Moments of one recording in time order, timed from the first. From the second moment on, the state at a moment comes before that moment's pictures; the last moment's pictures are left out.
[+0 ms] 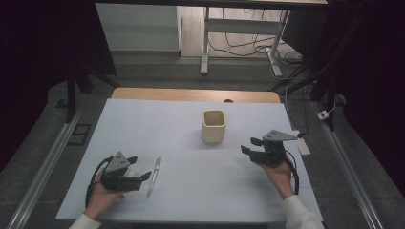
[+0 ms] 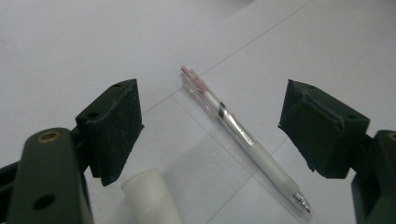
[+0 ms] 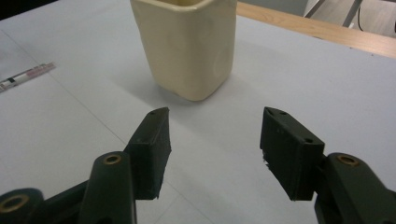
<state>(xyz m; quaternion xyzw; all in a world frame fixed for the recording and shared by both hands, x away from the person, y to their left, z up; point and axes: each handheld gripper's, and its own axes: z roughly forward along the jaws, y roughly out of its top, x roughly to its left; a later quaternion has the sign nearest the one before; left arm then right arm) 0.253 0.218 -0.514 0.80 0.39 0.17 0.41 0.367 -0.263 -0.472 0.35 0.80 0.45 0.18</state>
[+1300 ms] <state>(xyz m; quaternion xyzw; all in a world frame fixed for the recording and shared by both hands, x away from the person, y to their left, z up) 0.251 0.217 -0.515 0.81 0.39 0.17 0.41 0.434 -0.216 -0.481 0.38 0.81 0.42 0.16</state>
